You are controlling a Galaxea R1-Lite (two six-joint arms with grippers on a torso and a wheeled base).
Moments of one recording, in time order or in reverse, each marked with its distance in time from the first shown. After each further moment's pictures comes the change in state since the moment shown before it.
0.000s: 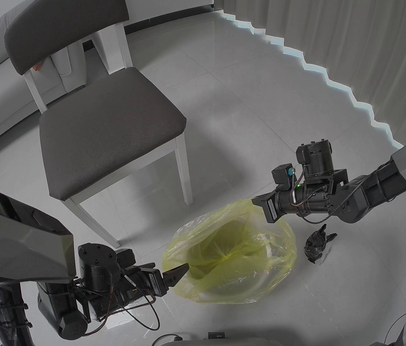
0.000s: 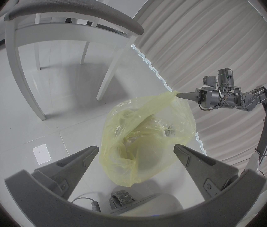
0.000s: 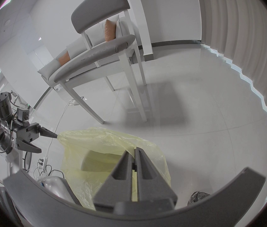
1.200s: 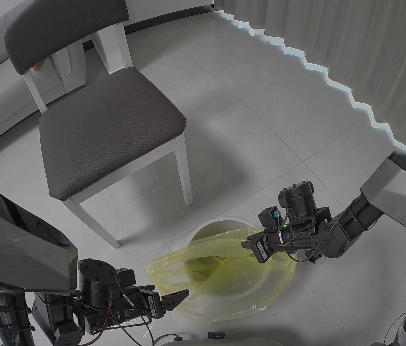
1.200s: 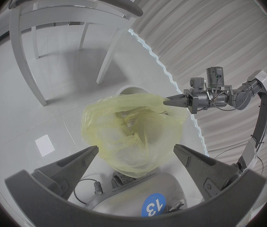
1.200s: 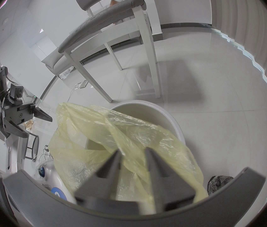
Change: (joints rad) left arm -0.039 0.014 0.117 0.000 -0.048 0.006; right arm 0.066 0.116 0.169 -0.133 0.001 0.003
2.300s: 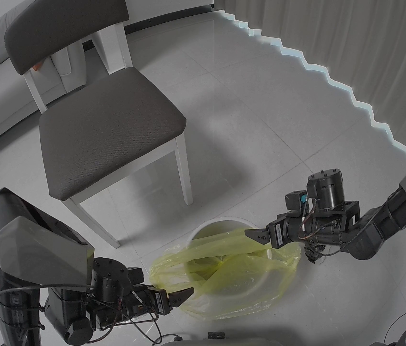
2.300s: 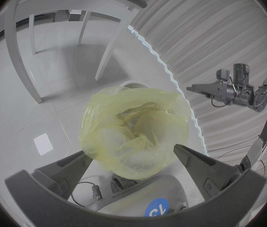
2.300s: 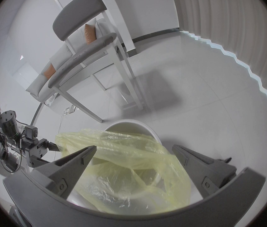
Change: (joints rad) left arm 0.015 0.096 -0.085 -0.001 -0.030 0.000; right arm -0.005 -0.209 0.175 -0.115 -0.129 0.239
